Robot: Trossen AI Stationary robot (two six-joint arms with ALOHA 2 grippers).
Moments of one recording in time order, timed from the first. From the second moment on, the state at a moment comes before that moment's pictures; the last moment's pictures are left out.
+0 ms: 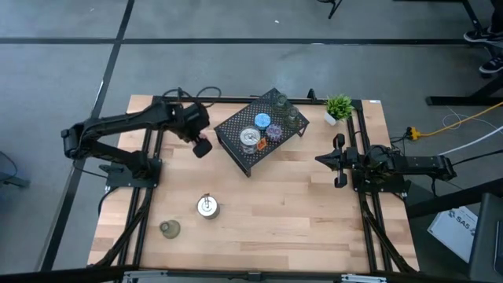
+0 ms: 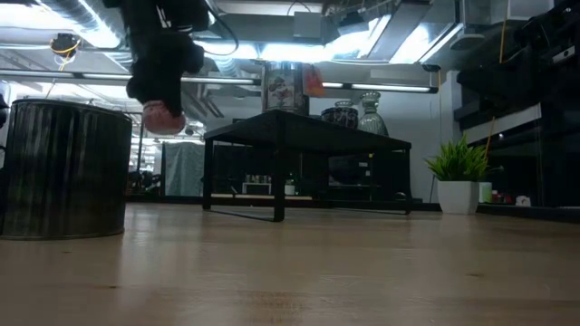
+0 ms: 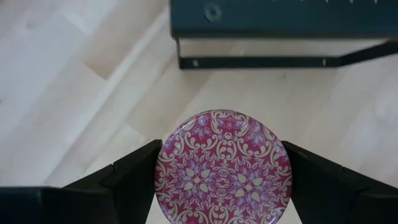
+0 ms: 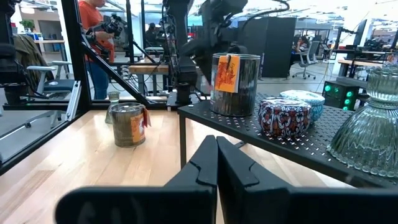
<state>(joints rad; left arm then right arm) 0.40 1.21 1.01 -0.99 0.01 -0.32 0.05 0.00 0.01 0.03 0.09 -0.01</state>
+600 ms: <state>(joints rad) 0.62 1.23 1.06 -0.99 0.03 -0.12 0.05 0.00 0.01 0.03 0.09 -0.01</state>
